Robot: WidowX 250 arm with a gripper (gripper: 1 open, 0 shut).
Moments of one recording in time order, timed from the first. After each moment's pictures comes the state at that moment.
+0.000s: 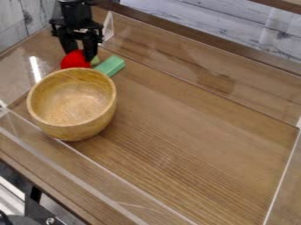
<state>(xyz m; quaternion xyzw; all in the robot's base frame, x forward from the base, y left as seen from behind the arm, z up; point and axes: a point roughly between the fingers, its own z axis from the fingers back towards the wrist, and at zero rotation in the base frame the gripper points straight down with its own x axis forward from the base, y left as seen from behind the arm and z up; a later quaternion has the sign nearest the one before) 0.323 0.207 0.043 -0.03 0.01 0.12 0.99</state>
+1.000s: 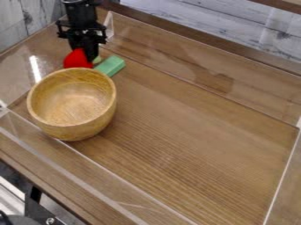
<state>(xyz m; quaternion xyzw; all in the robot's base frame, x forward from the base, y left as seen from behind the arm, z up) 0.335 0.193 0.049 -0.05 0.00 0.07 1.00</state>
